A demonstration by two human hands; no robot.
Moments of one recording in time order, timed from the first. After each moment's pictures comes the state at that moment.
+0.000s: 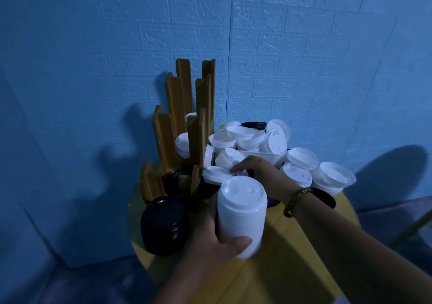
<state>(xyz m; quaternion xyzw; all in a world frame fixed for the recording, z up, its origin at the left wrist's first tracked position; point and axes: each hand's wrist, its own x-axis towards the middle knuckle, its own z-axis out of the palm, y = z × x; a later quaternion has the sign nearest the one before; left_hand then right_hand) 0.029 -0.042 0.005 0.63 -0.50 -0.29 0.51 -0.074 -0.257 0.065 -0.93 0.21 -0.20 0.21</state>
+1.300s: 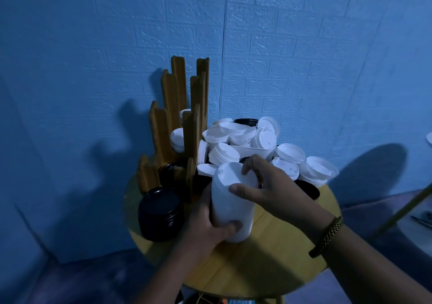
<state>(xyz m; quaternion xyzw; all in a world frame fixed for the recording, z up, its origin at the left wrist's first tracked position) 0.026 -0.042 0.001 0.64 -0.50 -0.27 0.51 -0.134 -0.142 0.105 -0.88 0.29 -0.27 0.27</state>
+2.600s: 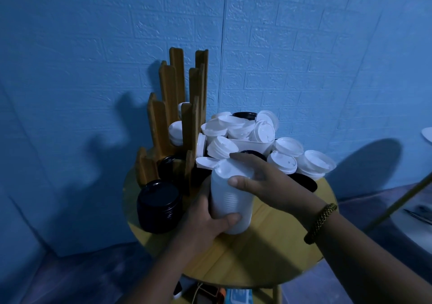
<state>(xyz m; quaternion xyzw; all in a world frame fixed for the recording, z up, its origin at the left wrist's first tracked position) 0.028 -0.042 0.002 0.63 -0.51 -0.27 0.52 -0.129 -0.155 0.095 -0.86 0.25 -0.21 0.38</state>
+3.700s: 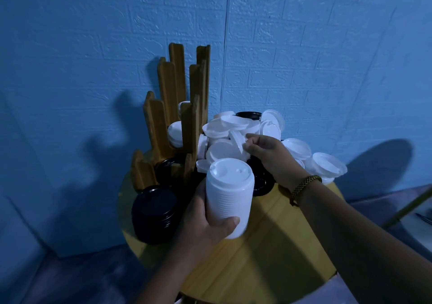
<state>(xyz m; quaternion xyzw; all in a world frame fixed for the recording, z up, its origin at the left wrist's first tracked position) 0.034 -0.049 -0.008 0.66 -0.49 -0.24 0.52 -0.093 -0.251 0.083 -0.74 0.30 -0.35 0.48</state>
